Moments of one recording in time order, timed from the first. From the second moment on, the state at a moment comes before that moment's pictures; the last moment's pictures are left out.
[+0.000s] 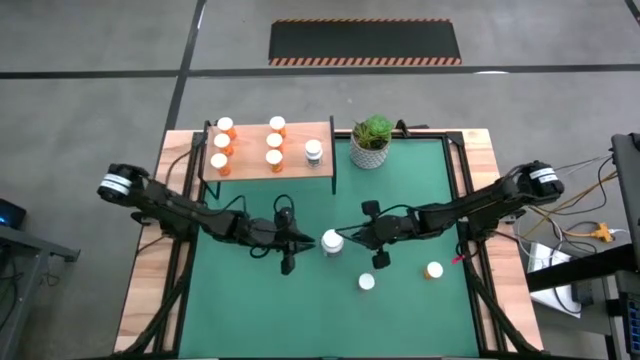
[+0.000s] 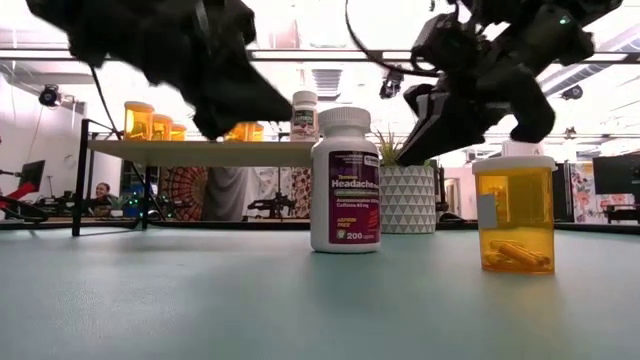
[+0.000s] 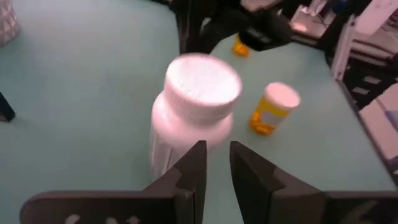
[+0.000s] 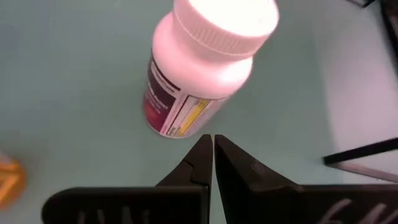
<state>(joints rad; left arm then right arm) -0.24 1.44 0.65 0.38 -0.22 -0.39 0.20 1.47 0.71 0.06 0.19 -0.22</state>
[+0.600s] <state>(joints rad) -0.29 1.52 1.11 -0.15 -0.33 -0.33 0.20 1.09 0.51 0.14 0.21 -0.32</state>
